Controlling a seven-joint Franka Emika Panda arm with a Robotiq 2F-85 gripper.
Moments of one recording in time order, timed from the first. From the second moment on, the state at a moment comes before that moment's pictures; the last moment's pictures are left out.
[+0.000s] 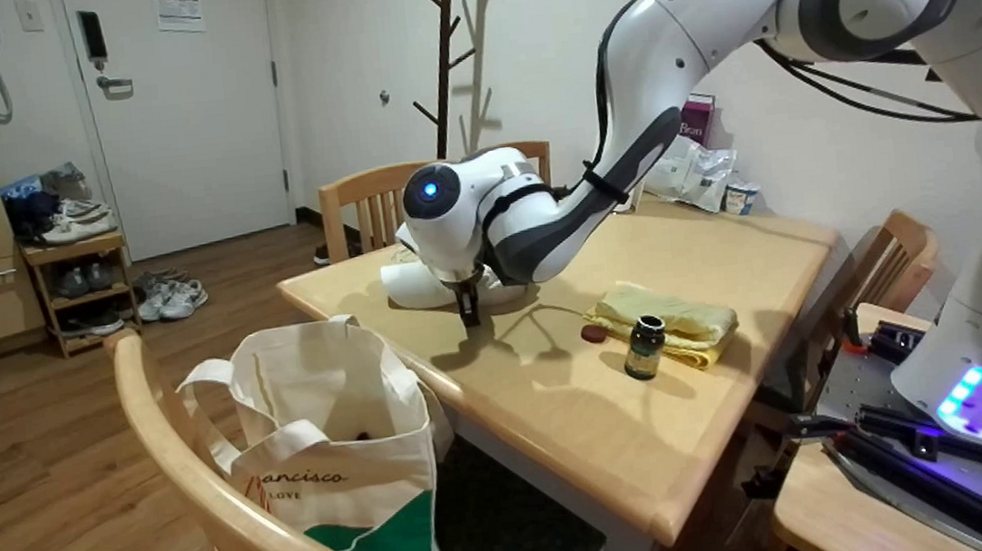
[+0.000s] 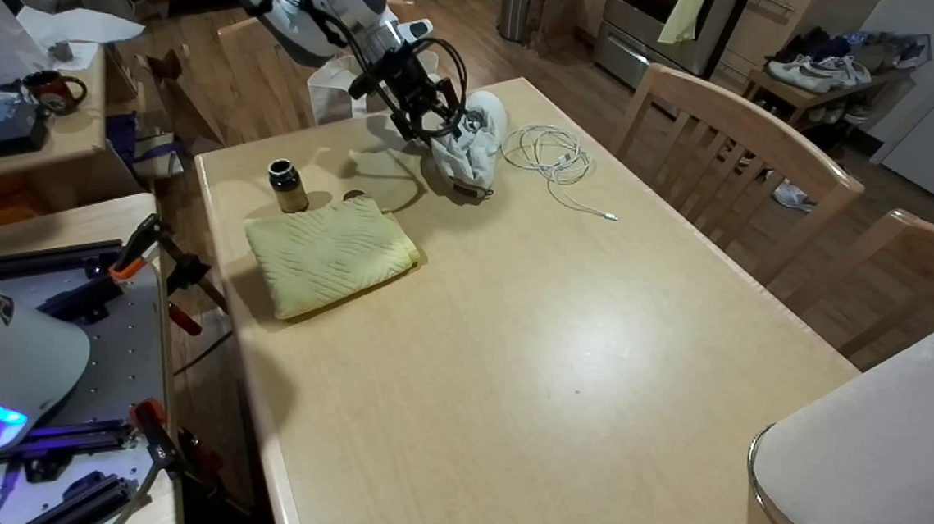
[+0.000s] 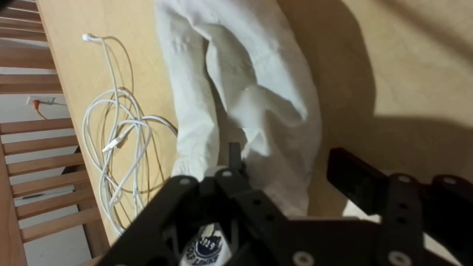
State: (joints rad) arm 0.55 0.94 0.01 -1.46 -0.94 2.11 0.34
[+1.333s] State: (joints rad) arm 0.23 0.57 0.23 -1.74 -0.74 2.55 -0.11
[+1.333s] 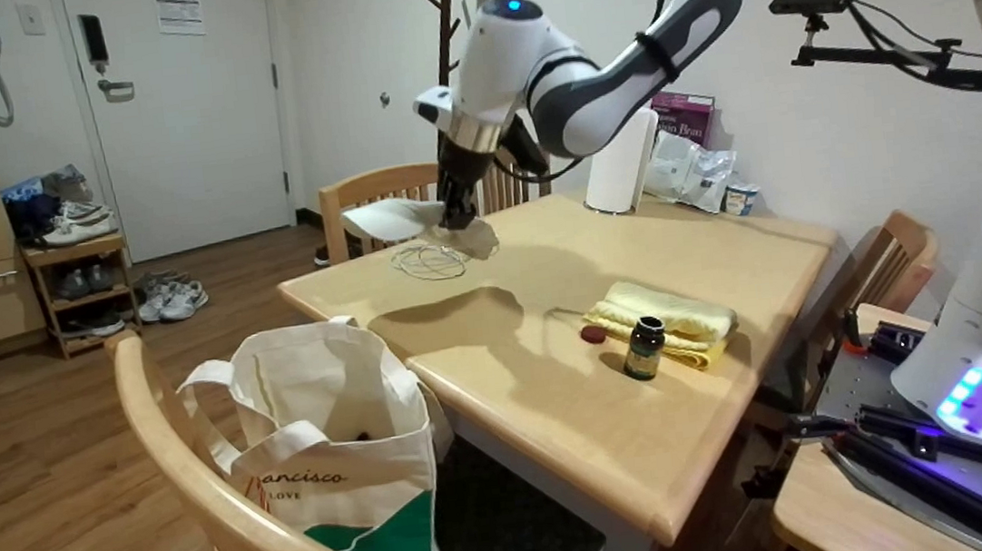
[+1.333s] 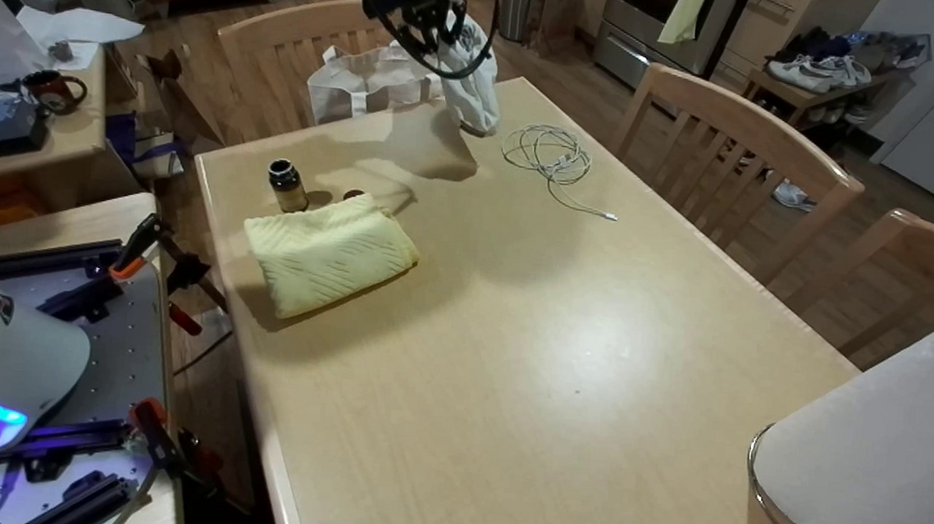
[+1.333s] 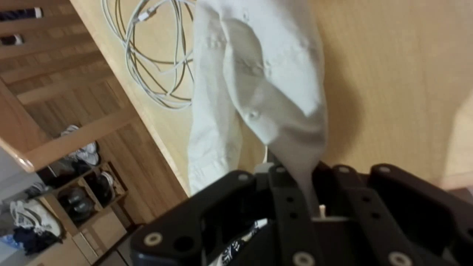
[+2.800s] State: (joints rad) arm 0.30 0.75 0.47 -1.39 -0.25 2.57 -0.99
